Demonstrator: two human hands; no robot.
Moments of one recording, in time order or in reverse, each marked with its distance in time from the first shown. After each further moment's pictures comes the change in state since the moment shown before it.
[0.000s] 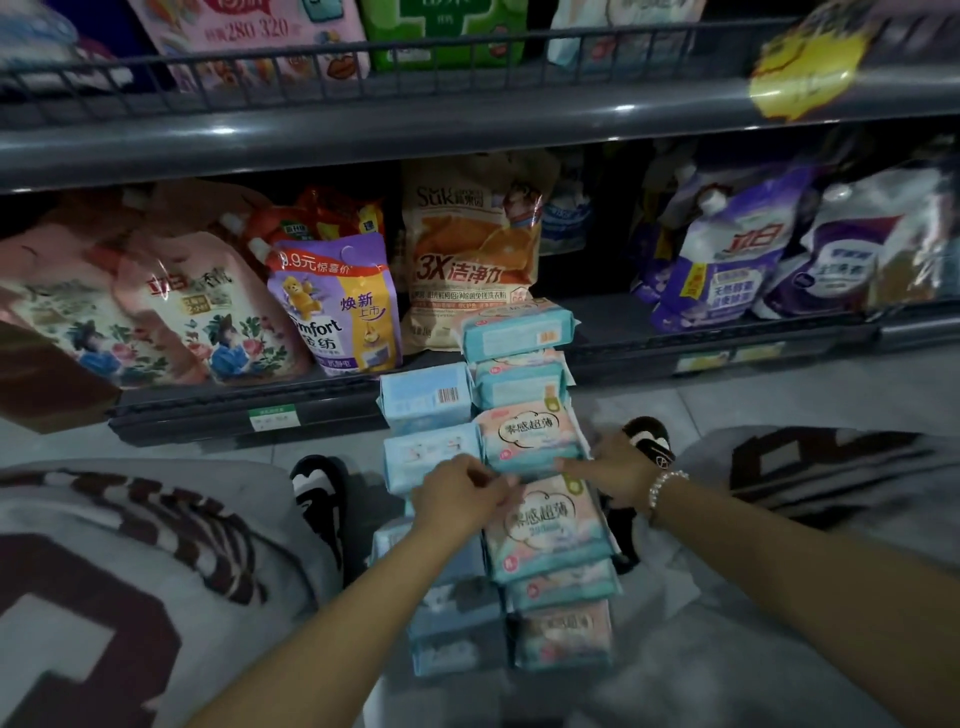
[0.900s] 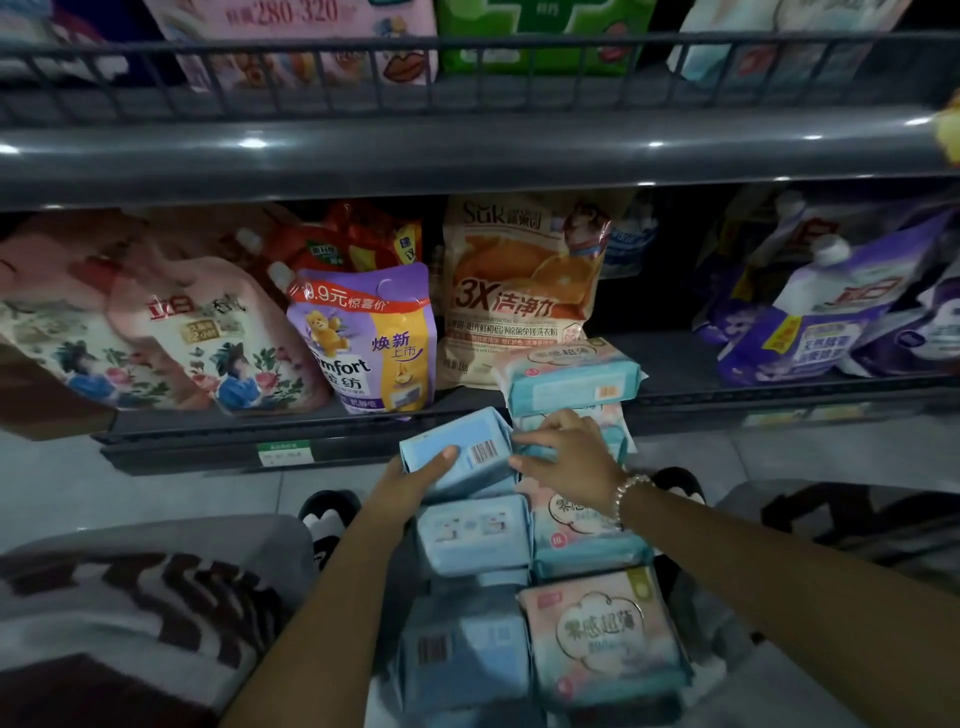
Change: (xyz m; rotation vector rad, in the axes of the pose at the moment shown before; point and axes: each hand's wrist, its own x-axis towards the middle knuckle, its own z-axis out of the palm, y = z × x) left_hand 0.117 -0.059 -0.066 -0.816 -0.069 -0.240; right_hand 0.077 -0.103 0.031 -0.424 0.040 -0.383
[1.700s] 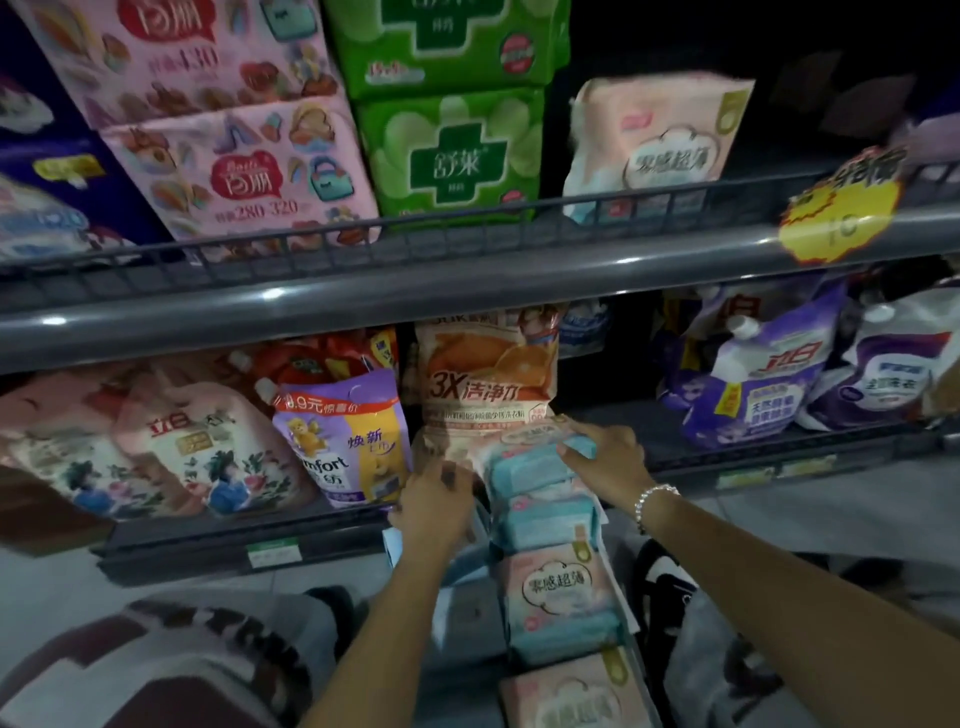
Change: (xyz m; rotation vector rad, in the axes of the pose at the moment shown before) left_hand -0.001 0.073 0.075 0.725 0.351 0.251; right_hand 0.008 0.035 -0.085 0.284 0.226 0.266
